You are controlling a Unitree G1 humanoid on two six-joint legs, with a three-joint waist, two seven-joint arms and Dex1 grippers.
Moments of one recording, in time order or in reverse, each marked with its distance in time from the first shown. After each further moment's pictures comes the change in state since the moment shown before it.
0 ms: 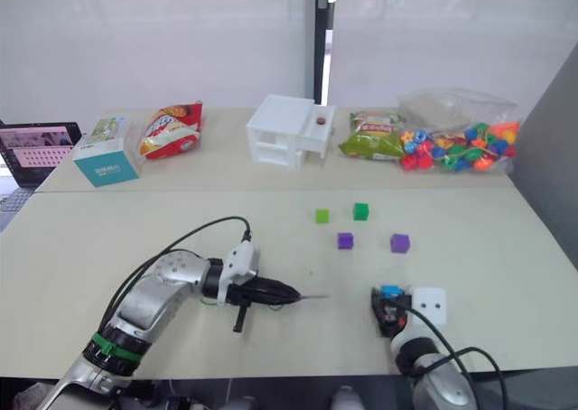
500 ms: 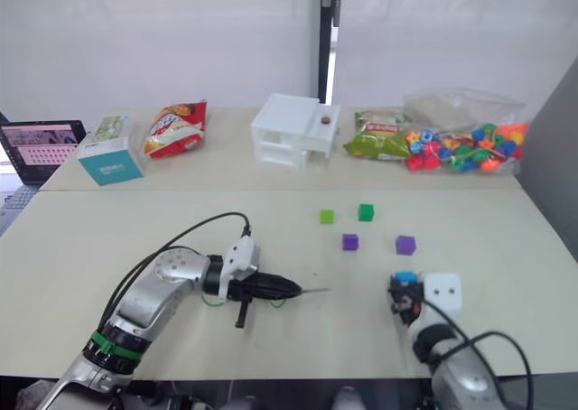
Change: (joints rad) left arm -0.035 -0.014 0.008 0.015 -0.005 0.017 0.013; right arm 0.005 0.032 0.018 0.033 -0.154 -0.079 -0.100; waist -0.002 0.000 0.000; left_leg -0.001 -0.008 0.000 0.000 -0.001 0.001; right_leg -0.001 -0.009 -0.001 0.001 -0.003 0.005
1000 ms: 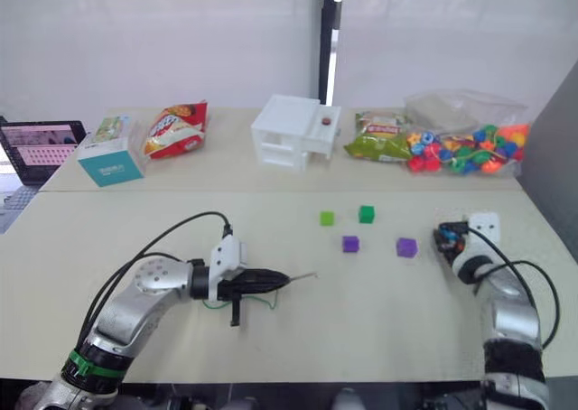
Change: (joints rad) left arm 0.113 0.044 0.065 -0.159 0.011 0.051 0.155; right arm -0.614 -0.352 -0.199 0.789 0.014 -0.182 0.254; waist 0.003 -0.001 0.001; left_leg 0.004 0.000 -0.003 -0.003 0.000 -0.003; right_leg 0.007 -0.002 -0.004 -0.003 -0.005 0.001
